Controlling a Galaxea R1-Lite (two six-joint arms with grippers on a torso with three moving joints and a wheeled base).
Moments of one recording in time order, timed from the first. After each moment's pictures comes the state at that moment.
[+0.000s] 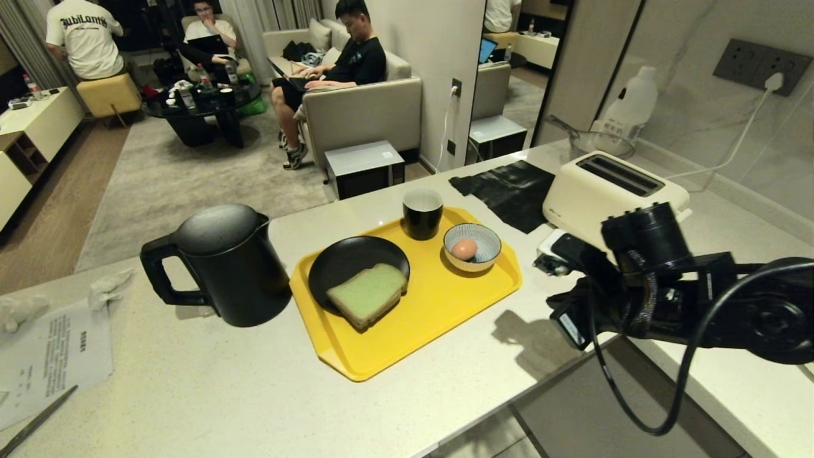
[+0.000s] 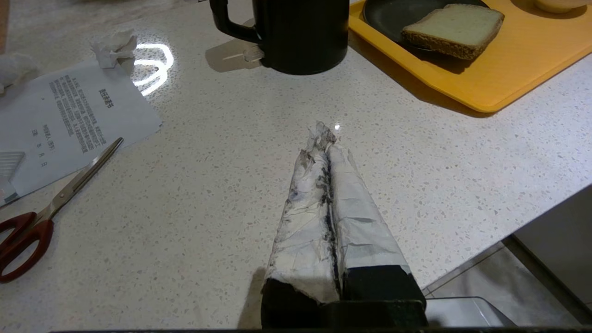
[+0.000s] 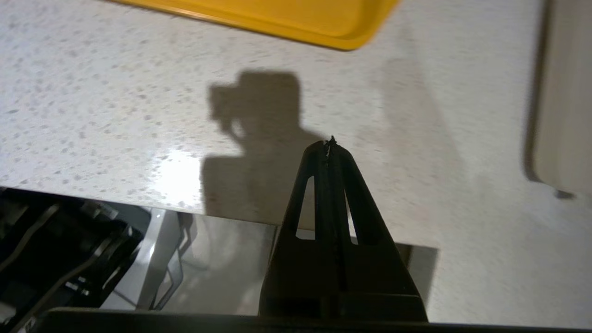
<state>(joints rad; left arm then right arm) 0.01 0.00 0.00 0.01 -0.01 0.03 0.43 1.72 -0.96 -0.10 -0.16 -0.36</state>
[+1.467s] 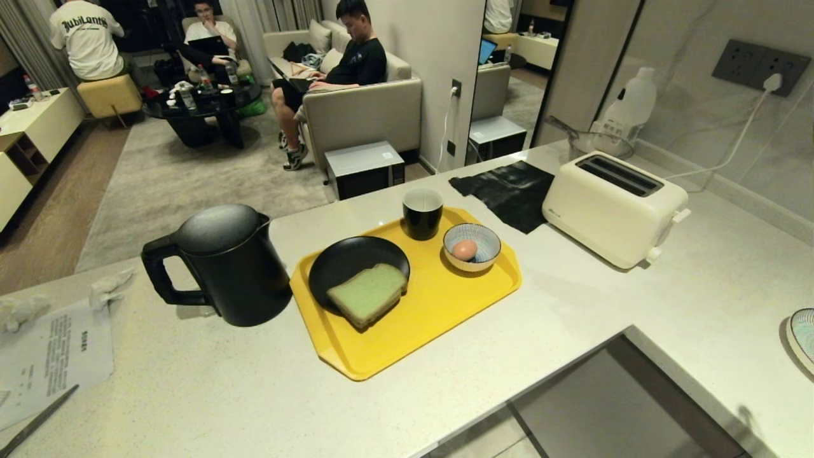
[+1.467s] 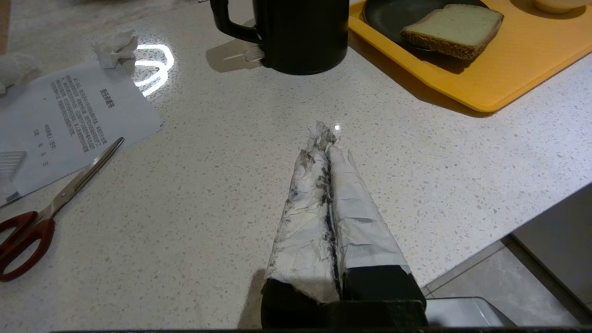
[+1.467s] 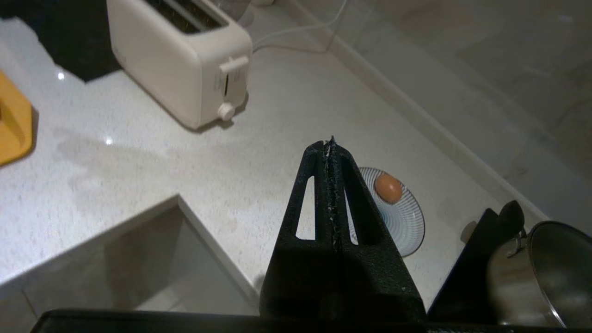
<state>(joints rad) 0.01 0.00 0.00 0.01 -0.01 0.03 0.19 0.68 -0.56 -0.16 -0.62 -0.22</state>
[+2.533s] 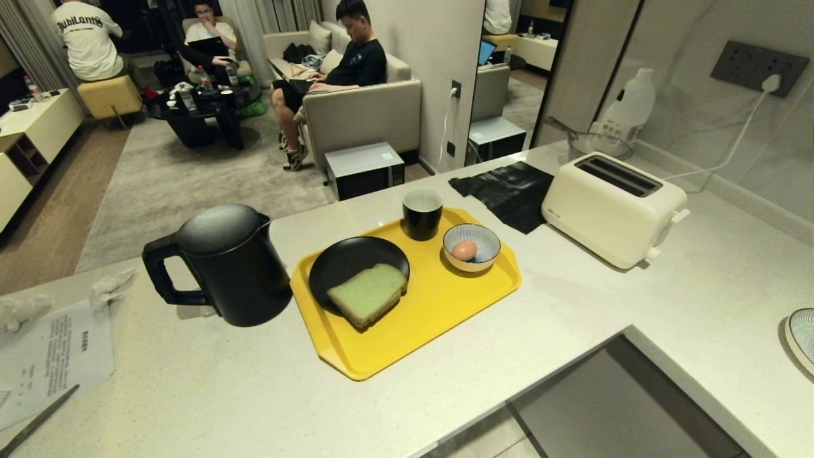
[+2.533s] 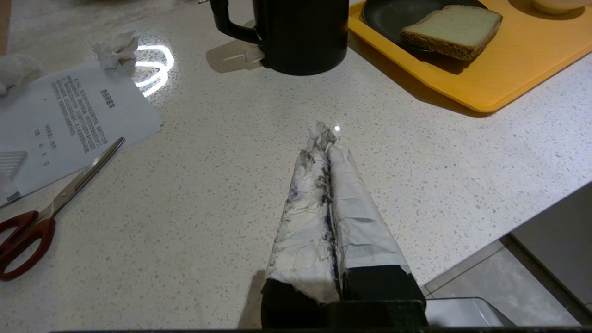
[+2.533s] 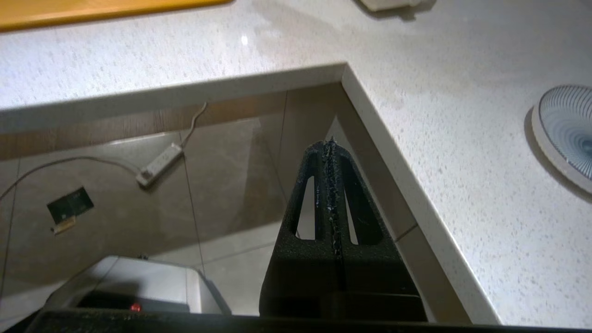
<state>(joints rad) 0.01 0.00 0.00 0.01 -0.01 0.03 0.00 0.04 -0.04 0.08 0.05 -0.11</state>
